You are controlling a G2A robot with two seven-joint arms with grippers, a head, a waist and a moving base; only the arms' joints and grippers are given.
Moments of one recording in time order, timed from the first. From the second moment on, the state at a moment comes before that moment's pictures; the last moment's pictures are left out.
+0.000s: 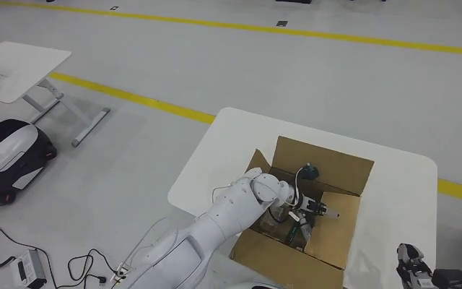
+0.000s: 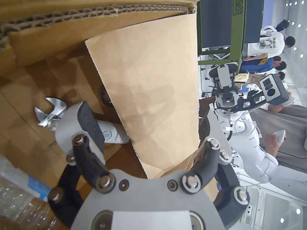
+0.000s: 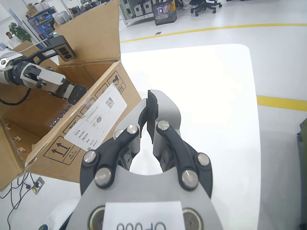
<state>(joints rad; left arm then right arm) 0.69 -1.56 -0.88 -0.76 0.25 -0.32 -0.93 -1.80 -1.16 1.62 -1.59 -1.04 -0.41 -0.27</state>
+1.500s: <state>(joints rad) 0.75 -1.54 -0.83 -0.94 0.32 -0.24 -1.05 -1.64 -1.18 1.42 -1.49 -1.09 -0.41 -0.21</state>
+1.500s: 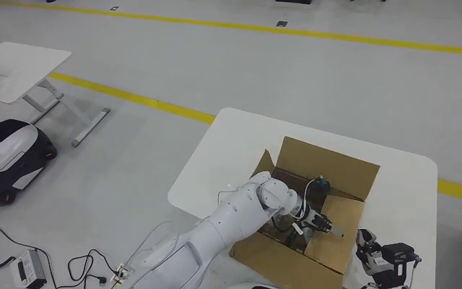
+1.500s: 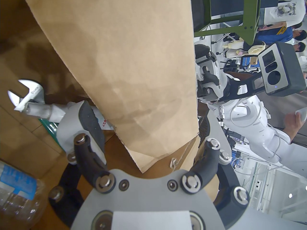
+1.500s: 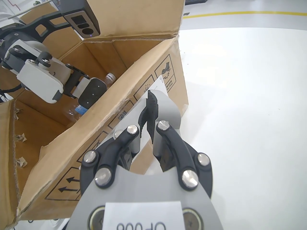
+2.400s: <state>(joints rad) 0.77 -1.51 -0.90 -1.10 0.16 -0.32 -1.15 -1.62 -1.19 1.40 -1.49 -1.09 -0.41 -0.19</state>
